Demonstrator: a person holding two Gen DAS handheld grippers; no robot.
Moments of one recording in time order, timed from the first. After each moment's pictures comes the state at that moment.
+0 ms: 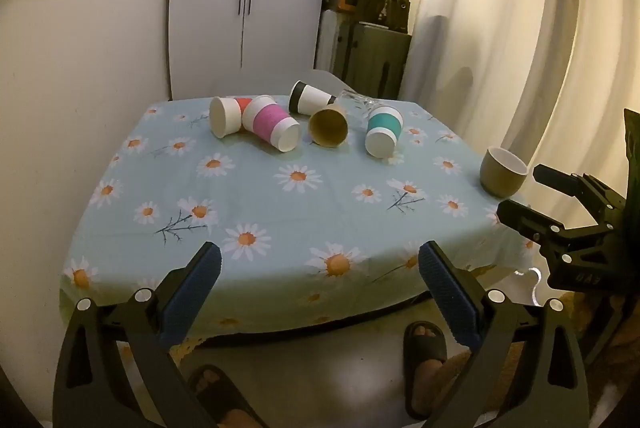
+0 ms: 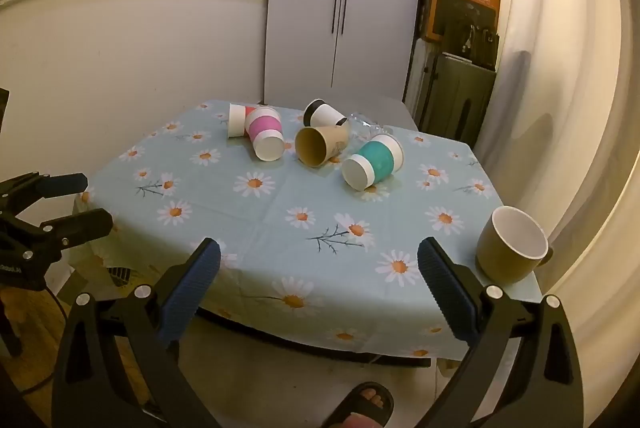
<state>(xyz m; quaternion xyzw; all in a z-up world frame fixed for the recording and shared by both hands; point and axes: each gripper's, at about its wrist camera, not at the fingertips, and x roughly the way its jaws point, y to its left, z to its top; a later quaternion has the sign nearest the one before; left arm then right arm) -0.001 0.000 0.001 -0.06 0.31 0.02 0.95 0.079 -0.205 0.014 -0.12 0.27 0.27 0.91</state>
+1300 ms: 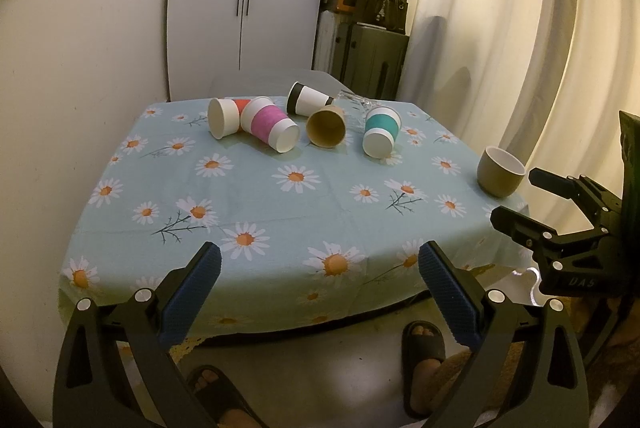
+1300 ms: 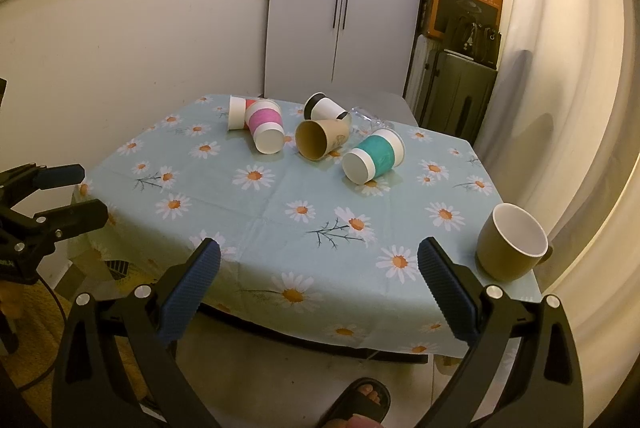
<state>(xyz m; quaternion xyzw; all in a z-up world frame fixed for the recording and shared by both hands) -0.003 0.003 -0.001 -0.07 0.31 0.01 0.95 0.082 -0.202 0.009 -0.13 0.28 0.27 0.91</state>
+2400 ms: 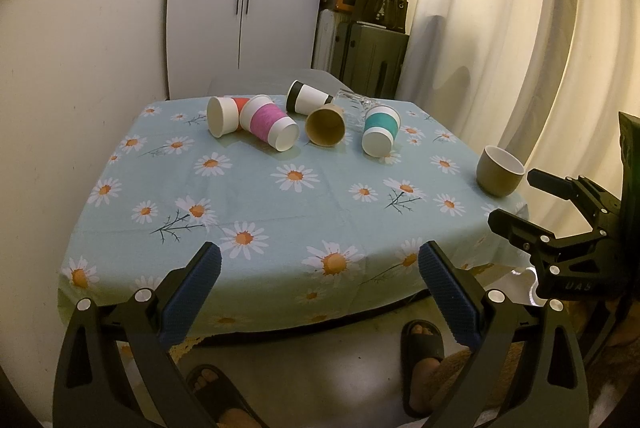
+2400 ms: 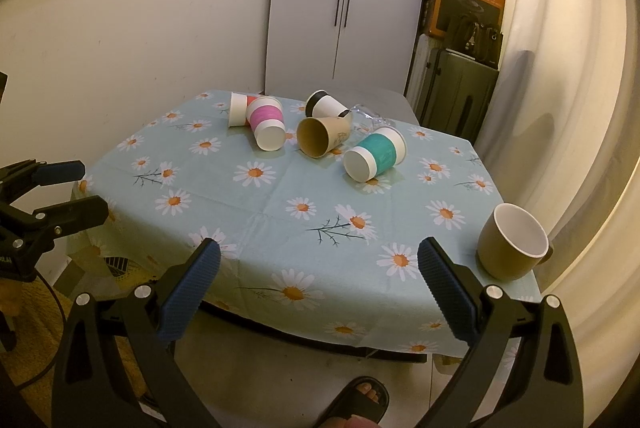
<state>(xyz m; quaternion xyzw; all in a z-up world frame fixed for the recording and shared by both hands) -0.001 -0.001 0.001 -0.07 0.31 0.01 0.95 0.082 -0.201 0.006 -0.13 0.29 0.27 0.91</state>
